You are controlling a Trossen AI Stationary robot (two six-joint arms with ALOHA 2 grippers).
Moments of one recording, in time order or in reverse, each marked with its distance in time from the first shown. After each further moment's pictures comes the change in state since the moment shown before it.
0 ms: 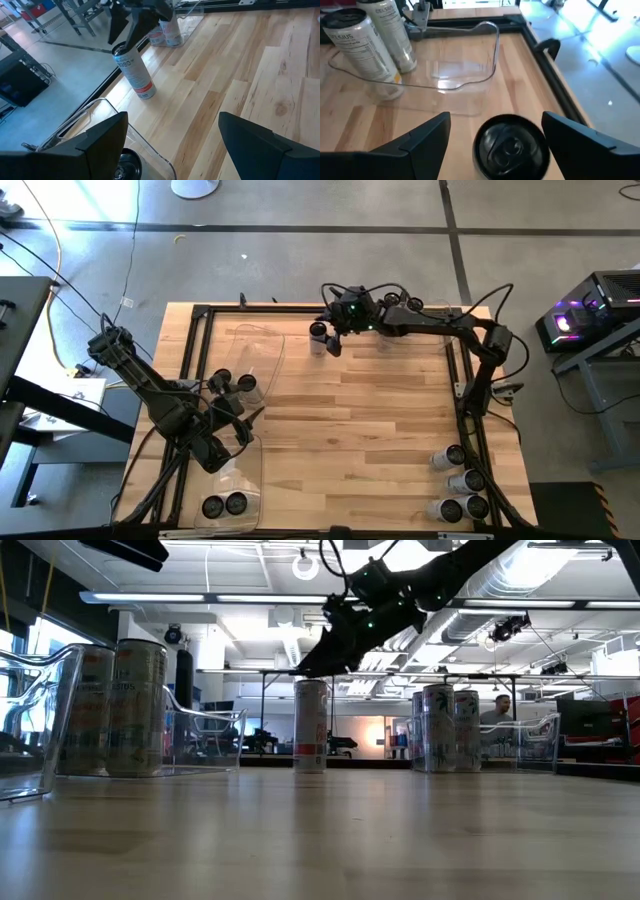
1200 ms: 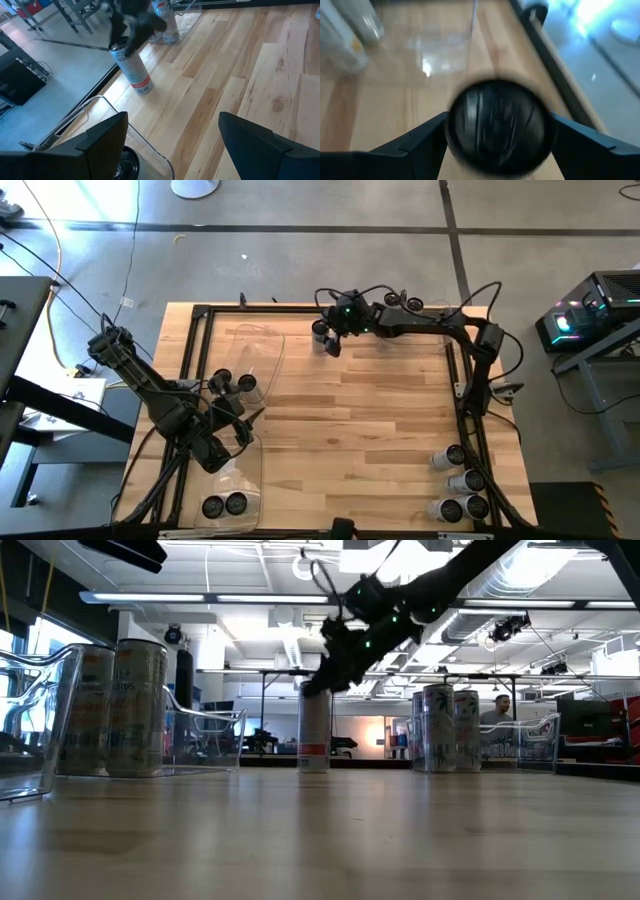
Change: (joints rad) left arm 0.000 0.000 0.000 0.004 0.019 0.006; right arm -0.019 0.059 0.001 -0.030 0.092 -0.023
